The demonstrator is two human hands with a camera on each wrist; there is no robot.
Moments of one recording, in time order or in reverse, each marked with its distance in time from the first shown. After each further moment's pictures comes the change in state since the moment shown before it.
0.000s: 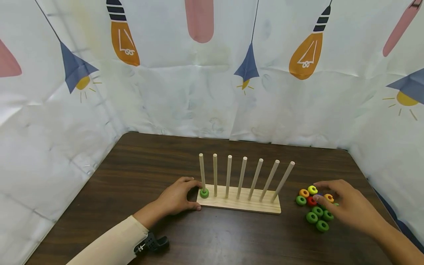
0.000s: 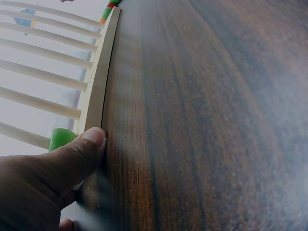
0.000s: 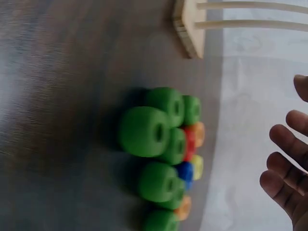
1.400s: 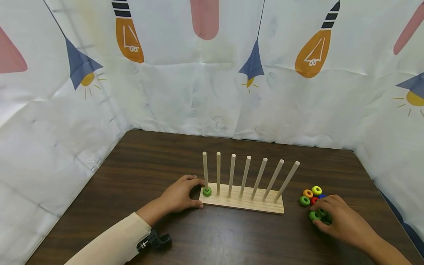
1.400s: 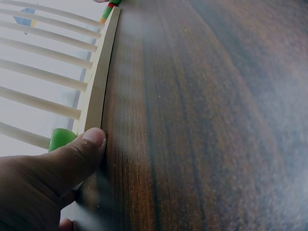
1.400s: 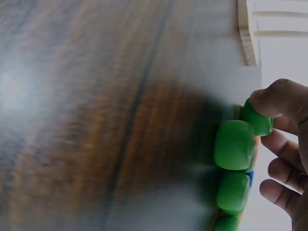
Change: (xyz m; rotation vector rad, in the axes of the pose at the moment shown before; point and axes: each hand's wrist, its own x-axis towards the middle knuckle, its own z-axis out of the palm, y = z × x) left_hand 0.000 0.002 -0.001 -0.003 -0.022 -0.033; right_hand -0.019 0.018 0.052 -0.154 -0.043 -0.146
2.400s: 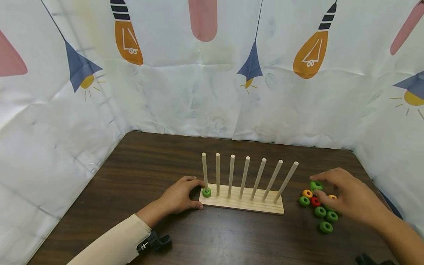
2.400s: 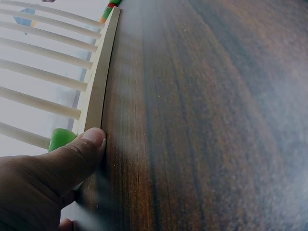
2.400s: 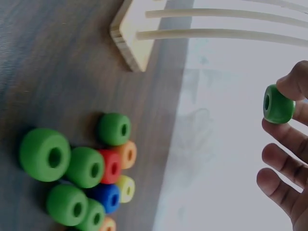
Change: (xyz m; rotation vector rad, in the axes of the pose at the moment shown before) left_hand 0.000 -0.001 0.001 0.002 0.014 0.031; right_hand 0.045 -0.017 -0.072 0.095 0.204 -0.150
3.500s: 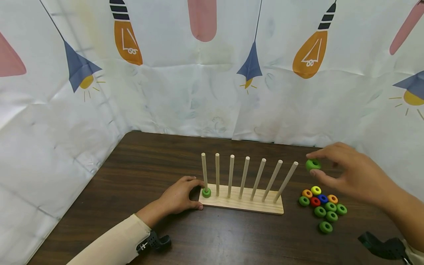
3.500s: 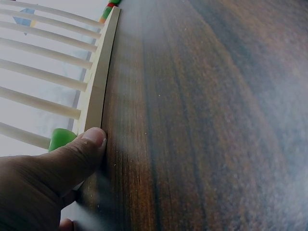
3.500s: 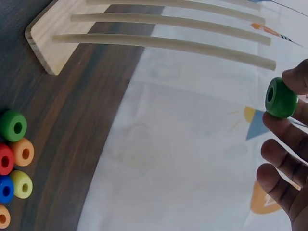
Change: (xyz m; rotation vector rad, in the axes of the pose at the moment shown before) left_hand 0.000 -0.002 0.001 -0.004 0.001 0.014; right_hand 0.058 -0.030 -0.048 -0.044 0.030 -0.068
